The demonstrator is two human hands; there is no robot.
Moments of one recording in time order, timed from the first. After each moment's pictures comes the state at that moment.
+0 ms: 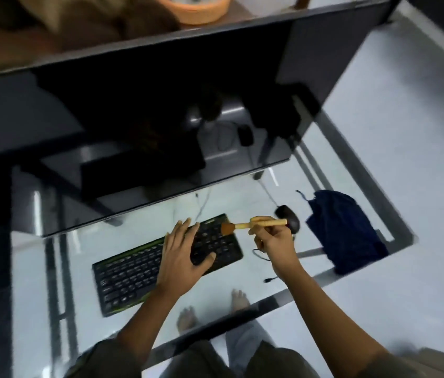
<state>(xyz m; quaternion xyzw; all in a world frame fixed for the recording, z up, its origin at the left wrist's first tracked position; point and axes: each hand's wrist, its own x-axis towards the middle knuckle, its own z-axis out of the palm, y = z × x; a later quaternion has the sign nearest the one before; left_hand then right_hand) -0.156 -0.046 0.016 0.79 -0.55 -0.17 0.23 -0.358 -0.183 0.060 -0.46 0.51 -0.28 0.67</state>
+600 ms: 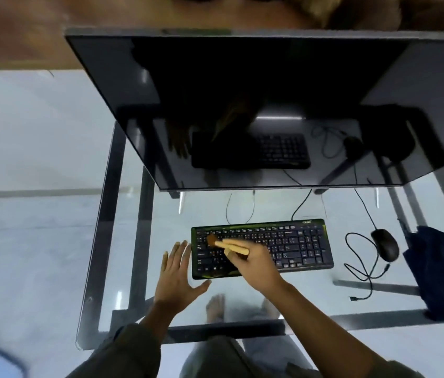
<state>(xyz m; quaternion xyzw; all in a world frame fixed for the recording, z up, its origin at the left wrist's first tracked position) -0.024 0.182 -0.058 0.87 -0.43 -0.20 0.12 -0.153 -0.009 0.043 -0.74 0.35 -0.03 0.57</state>
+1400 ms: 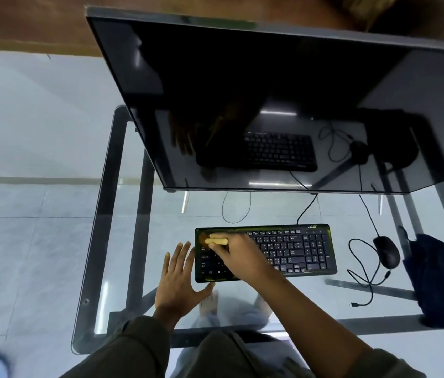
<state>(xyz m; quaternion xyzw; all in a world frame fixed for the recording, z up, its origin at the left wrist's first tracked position) -0.023 0.182 -0.065 0.88 -0.42 -0.20 0.10 -0.091 -0.002 0.046 -0.86 0.32 0.07 0.40</state>
